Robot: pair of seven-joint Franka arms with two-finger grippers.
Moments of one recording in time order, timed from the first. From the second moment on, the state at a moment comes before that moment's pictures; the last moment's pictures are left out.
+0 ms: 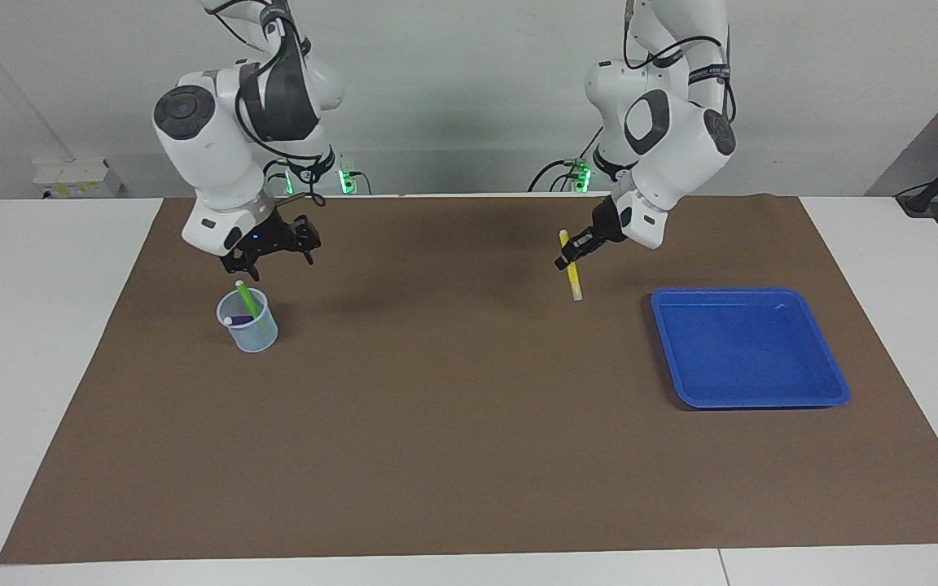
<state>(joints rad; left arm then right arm) -0.15 -0.13 -0.17 -2.26 -0.53 2.13 -0.49 -0.19 -0.05 0.25 -2.01 0.05 1.83 -0.23</state>
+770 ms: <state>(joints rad) 0.06 -0.13 -0.17 -2.16 0.01 2.00 0.01 -0.31 -0.10 0.25 -2.23 0.02 1.99 -0.23</state>
